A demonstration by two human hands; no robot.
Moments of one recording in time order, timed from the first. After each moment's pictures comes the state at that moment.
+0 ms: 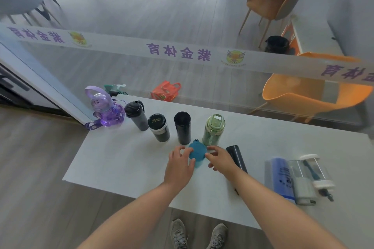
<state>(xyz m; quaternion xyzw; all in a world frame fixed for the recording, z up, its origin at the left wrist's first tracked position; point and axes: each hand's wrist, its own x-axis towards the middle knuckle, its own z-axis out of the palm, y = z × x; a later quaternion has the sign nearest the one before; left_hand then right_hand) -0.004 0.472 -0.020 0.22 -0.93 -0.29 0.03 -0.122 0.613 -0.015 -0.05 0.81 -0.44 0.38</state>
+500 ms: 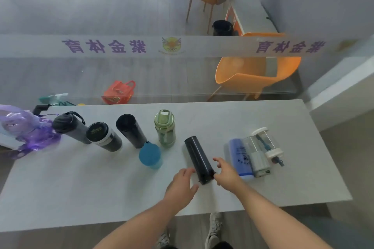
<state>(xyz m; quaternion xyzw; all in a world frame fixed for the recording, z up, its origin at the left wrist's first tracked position) -0.027 0.593 -0.083 0.07 -0.92 -0.34 -0.19 -0.114 0.779 -0.054 0.04 0.88 -0.31 0.35</state>
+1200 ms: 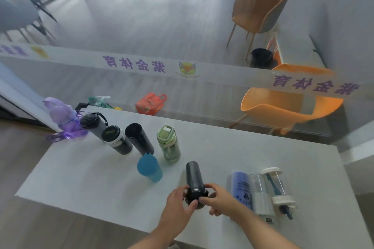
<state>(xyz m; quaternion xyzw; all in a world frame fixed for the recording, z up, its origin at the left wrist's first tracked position) -0.031 0.654 -0.060 0.29 -0.85 -0.44 -0.06 -0.163 0.801 -0.031 -0.06 0.75 -0.39 0.54</state>
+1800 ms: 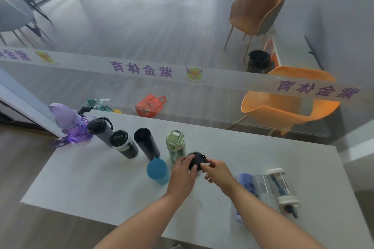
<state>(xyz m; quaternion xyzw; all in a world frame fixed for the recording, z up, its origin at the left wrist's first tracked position) -0.105 0.596 -0.019 0.24 -0.88 -0.41 0.06 -0.195 0.727 0.000 -0.03 0.77 -0.51 0.38</state>
